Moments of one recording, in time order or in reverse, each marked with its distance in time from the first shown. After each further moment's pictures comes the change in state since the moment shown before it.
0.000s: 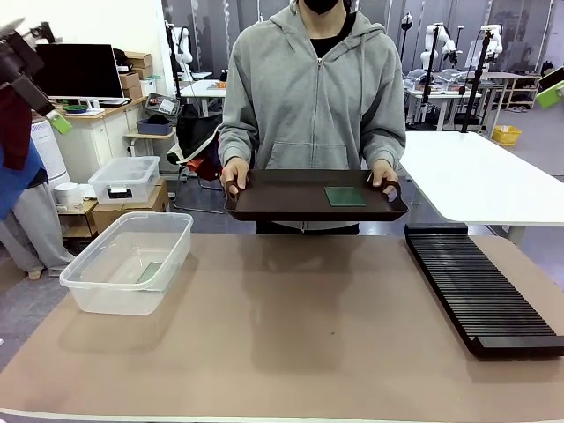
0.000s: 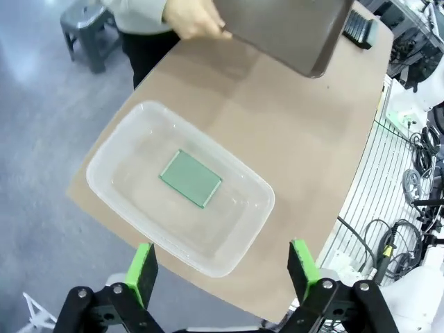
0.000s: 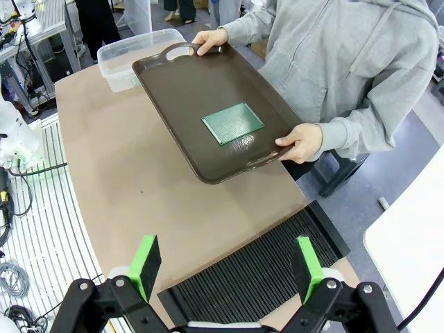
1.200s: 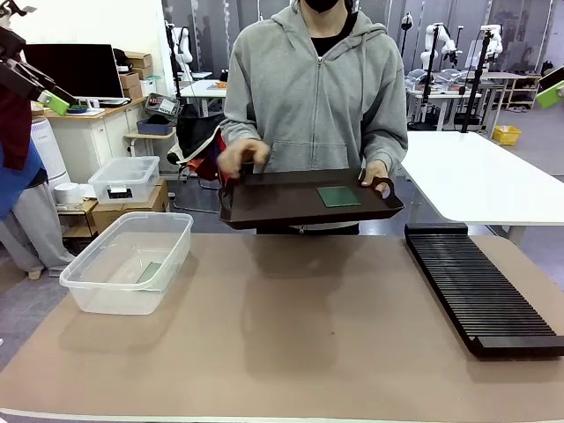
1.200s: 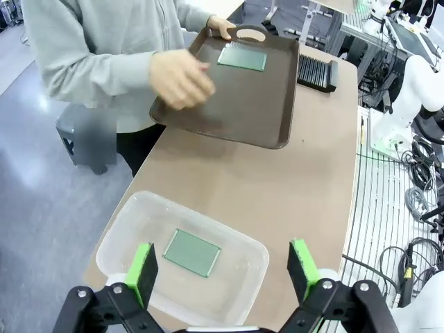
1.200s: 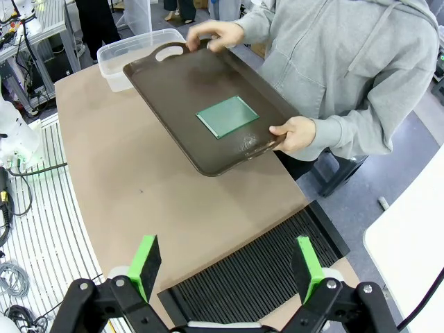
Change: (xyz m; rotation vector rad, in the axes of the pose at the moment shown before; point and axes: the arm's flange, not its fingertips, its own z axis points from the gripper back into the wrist) left arm -0.011 -0.033 0.017 -0.015 -0.307 -0.202; right arm 0.000 0.000 0.000 0.000 0.000 0.000
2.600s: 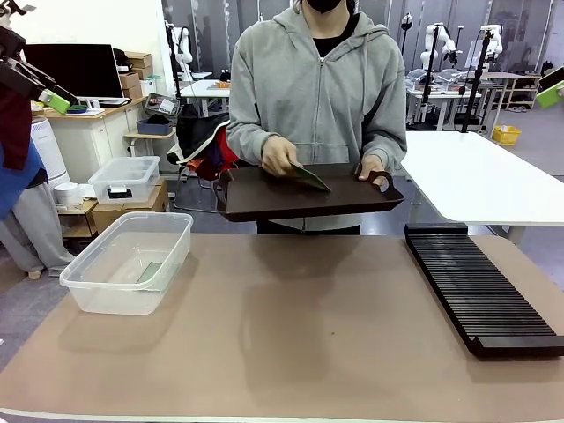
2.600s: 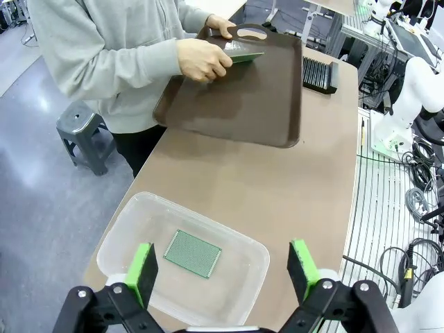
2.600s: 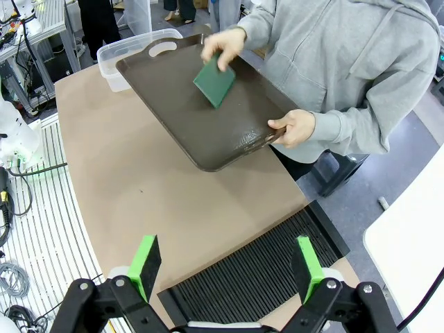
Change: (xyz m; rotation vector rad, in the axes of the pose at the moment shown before) left arm 0.001 0.001 0.000 -0.001 0.003 -0.002; right arm 0.000 0.000 0.000 0.000 0.000 0.000
